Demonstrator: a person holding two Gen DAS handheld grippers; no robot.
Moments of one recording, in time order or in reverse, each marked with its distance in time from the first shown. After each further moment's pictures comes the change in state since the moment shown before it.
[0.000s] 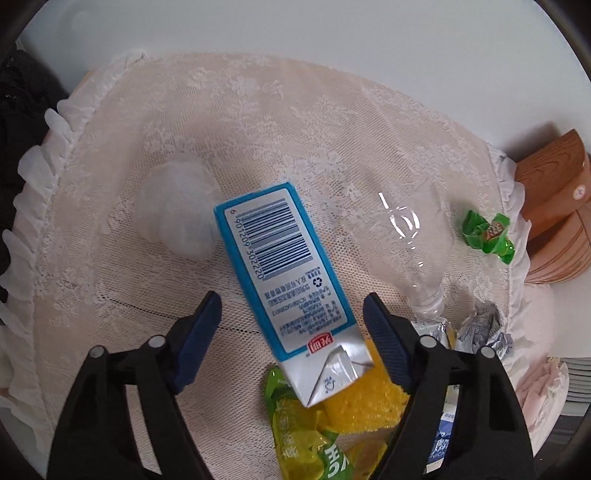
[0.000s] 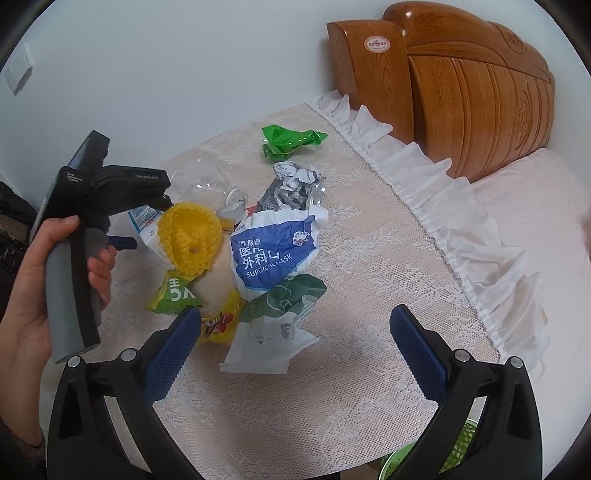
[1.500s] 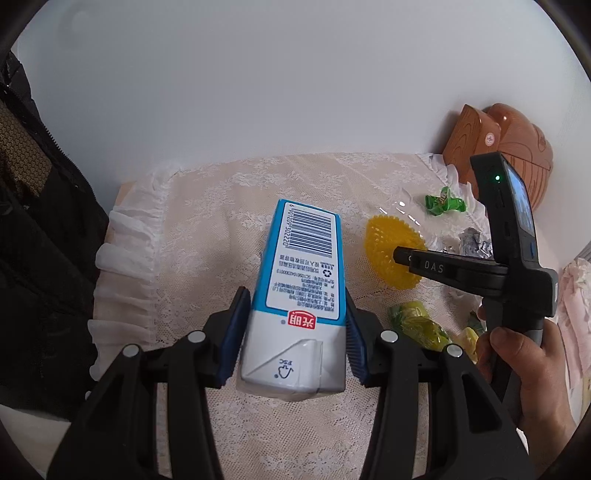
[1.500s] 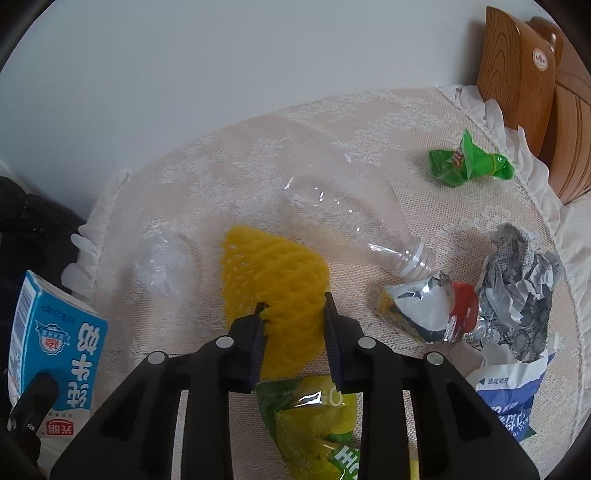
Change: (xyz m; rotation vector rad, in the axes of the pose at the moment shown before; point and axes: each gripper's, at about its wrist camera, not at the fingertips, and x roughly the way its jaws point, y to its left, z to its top) left arm -0.122 0.119 -0.067 0.413 -0.397 -0.106; right arm 0.135 0.155 0.073 -0.140 0.113 0.076
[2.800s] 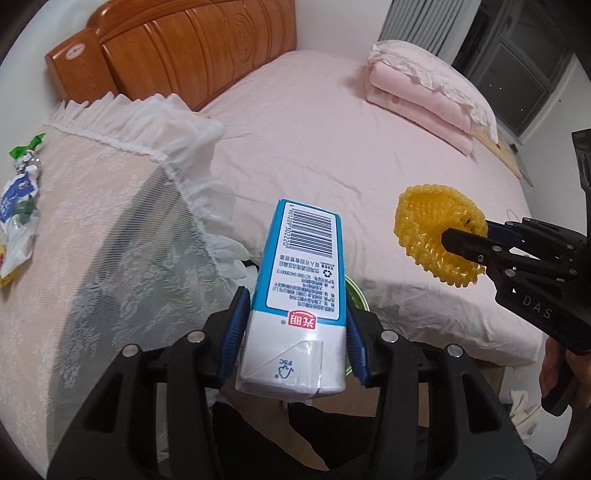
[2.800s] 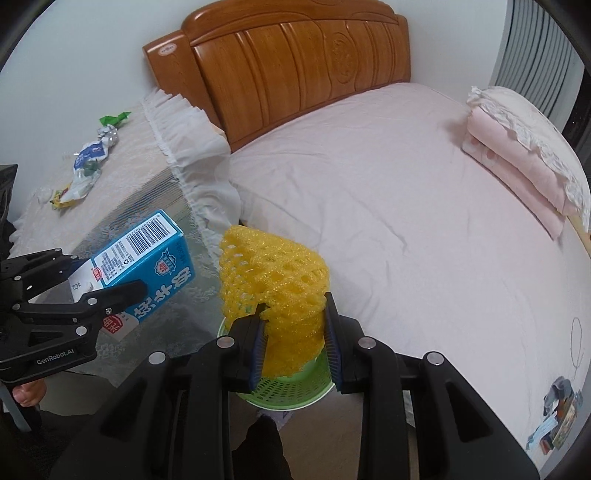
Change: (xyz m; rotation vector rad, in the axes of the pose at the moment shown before) left arm -0.095 -0.446 -0.290 0.745 0.294 -0.510; right arm -0.306 -0.327 -0.436 0.408 -0.125 -0.368
